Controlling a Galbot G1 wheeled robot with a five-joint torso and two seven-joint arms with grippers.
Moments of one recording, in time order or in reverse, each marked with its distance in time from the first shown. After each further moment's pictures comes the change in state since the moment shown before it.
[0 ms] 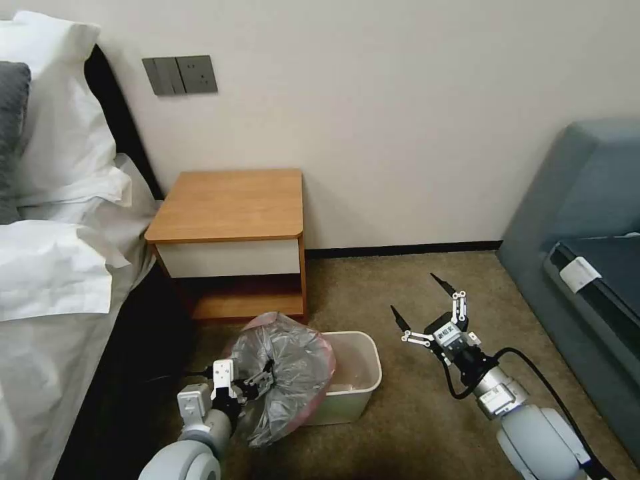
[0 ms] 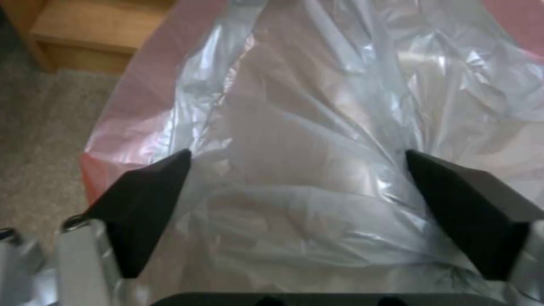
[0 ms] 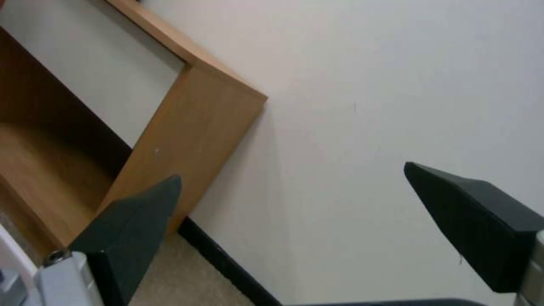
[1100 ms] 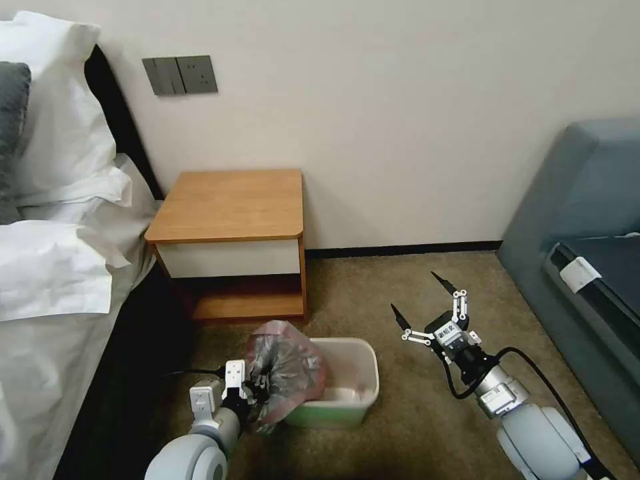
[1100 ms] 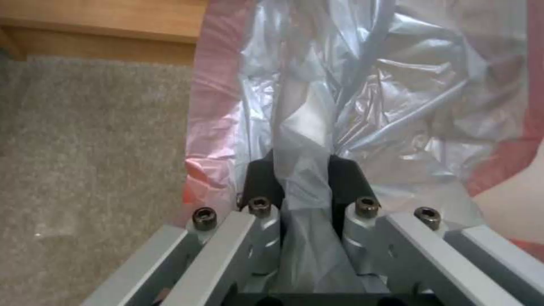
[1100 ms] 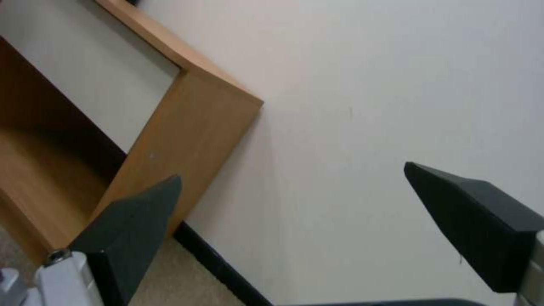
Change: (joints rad) left arm -0.002 -0.012 0.008 0.015 0.071 0.042 0.068; right arm 0.004 0.000 0.001 0.007 0.001 0.000 0.003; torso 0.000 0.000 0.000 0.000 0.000
